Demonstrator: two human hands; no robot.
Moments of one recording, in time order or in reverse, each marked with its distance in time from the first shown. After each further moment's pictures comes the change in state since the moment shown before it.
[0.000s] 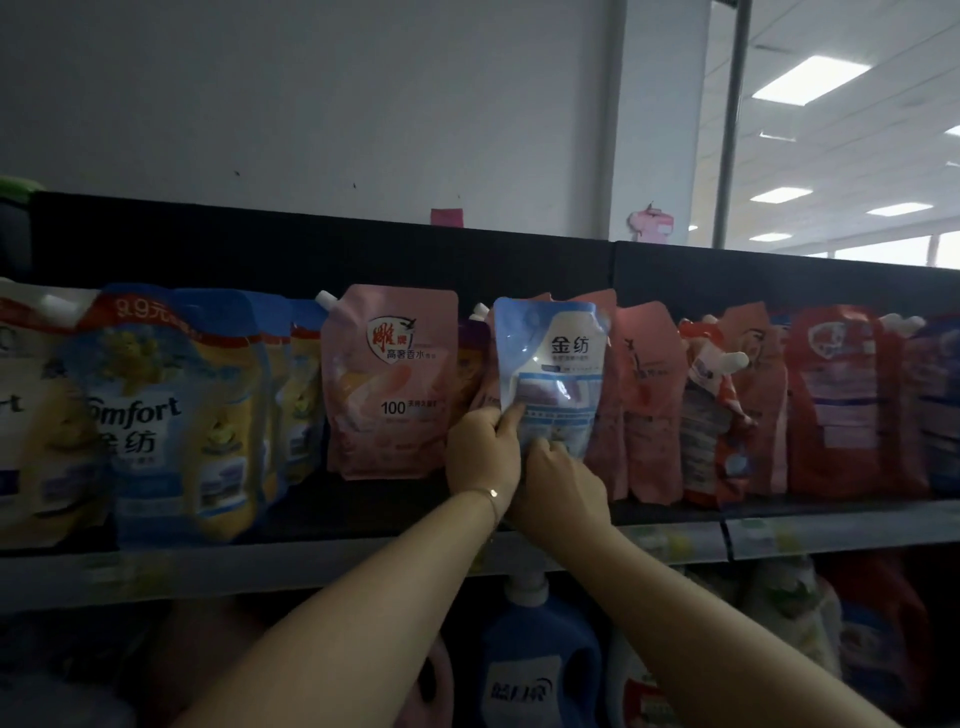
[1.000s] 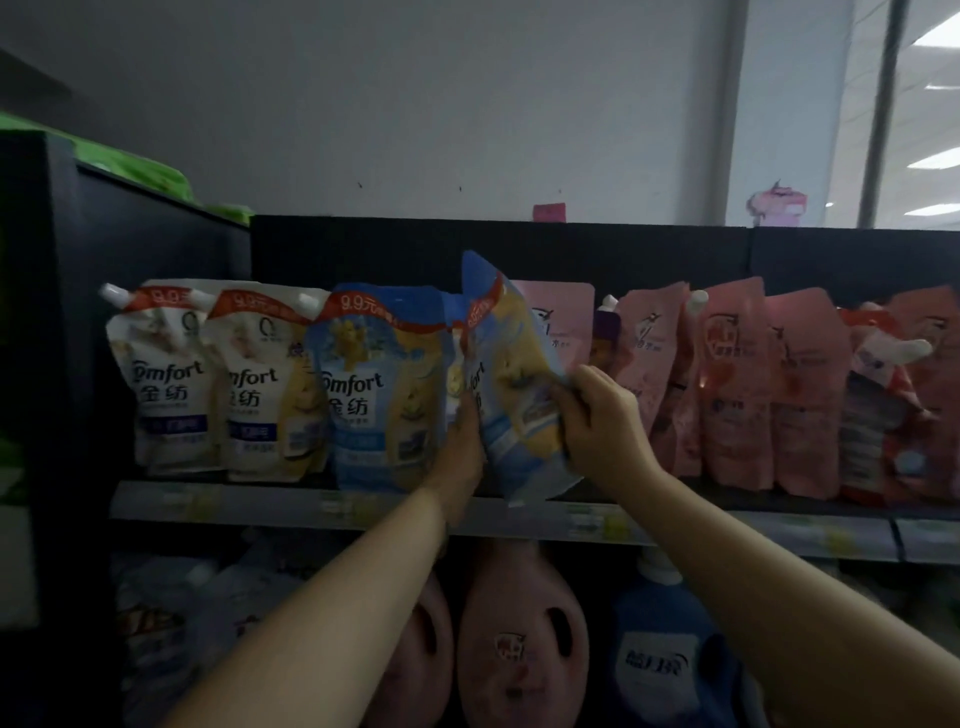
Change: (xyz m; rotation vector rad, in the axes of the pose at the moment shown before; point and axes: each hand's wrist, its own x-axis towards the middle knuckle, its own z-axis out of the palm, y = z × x) left_hand -0.008 -0.035 -0.171 -0.332 -0.061 -0.425; right_hand 0.000 -0.108 -0.003 0.689 0.410 -0.469
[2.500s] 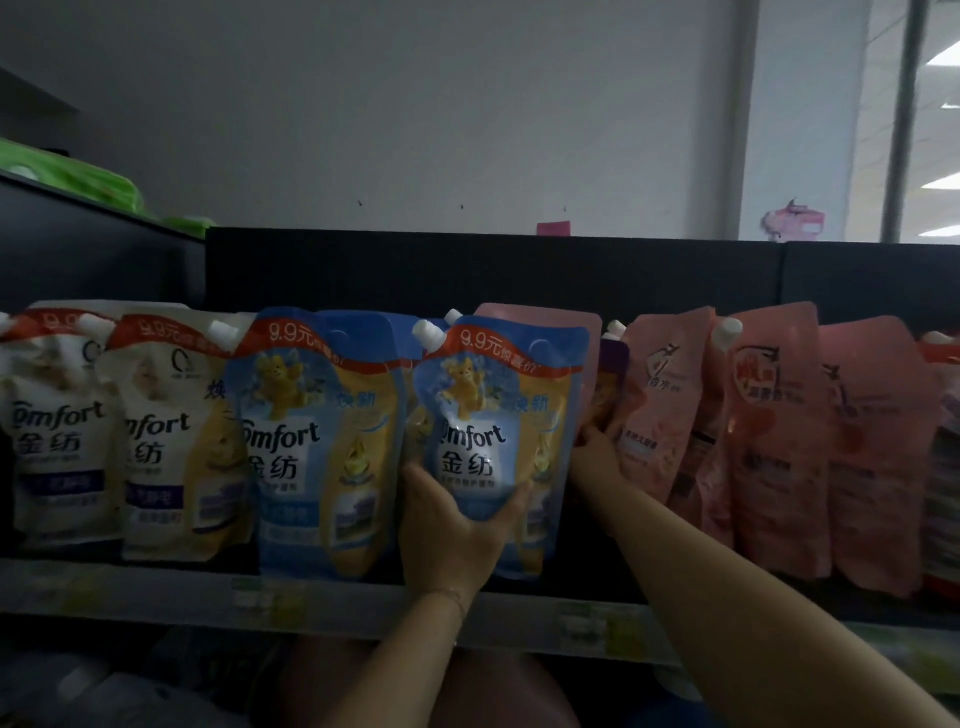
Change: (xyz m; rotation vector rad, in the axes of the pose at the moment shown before) left_hand 0.045 -0.053 0.026 0.441 0.474 0.544; right_hand 0.046 0.158 0.082 0.217 -0.101 0.908
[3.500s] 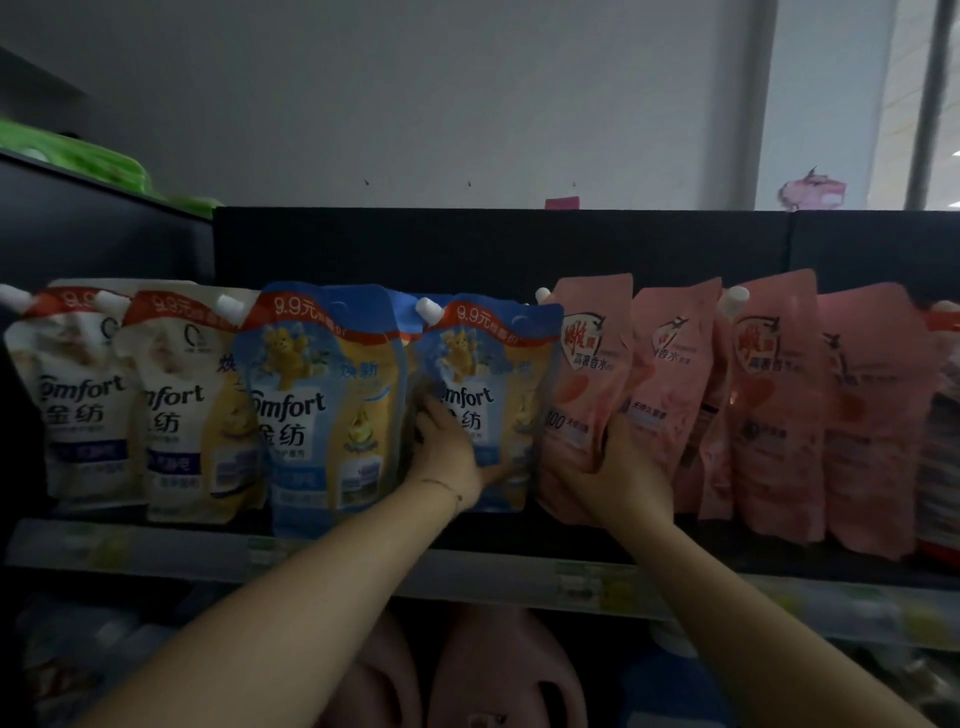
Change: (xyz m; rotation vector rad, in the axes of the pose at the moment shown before) left_hand 0.050 0.010 0.003 0.507 -0.488 -0.164; right_hand -0.080 0.002 -0.047 -0.580 0.044 -0.297
